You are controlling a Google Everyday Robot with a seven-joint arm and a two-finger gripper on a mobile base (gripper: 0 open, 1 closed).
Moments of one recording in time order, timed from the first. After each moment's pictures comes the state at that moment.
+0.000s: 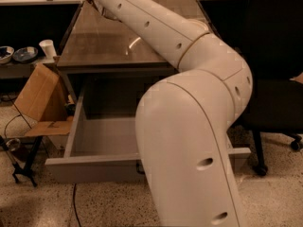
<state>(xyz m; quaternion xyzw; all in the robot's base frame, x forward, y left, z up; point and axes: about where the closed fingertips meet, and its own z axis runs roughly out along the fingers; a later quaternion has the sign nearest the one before) 0.904 0.180 1.021 -0.31 0.73 0.02 0.61</state>
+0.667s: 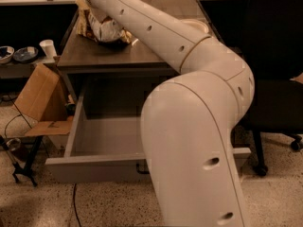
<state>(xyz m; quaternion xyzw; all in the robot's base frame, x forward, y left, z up) 0.898 0.184 0.984 -0.33 0.75 0.03 0.58</state>
